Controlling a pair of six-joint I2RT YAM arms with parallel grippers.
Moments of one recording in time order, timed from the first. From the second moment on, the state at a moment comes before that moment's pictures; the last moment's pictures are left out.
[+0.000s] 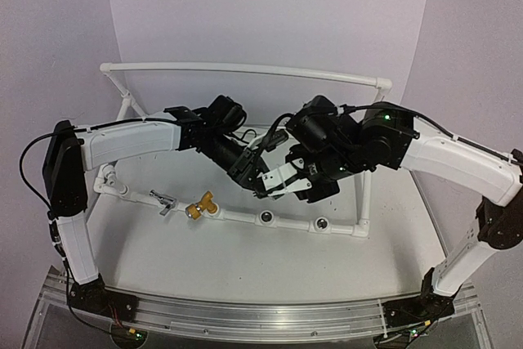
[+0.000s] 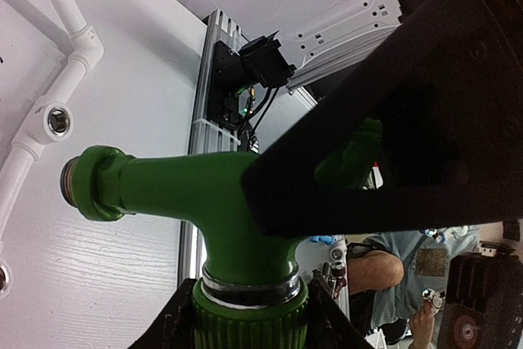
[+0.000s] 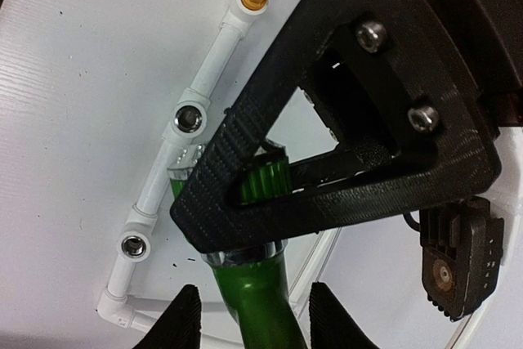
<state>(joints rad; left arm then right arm) -0.83 1.87 1.61 -0.62 1.15 -0.13 1.14 1.60 1.67 -1.03 0.33 -1.00</state>
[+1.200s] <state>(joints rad) -0.87 1.12 0.92 0.08 0.69 0.14 1.14 1.32 1.85 -0.89 -0.04 -0.65</state>
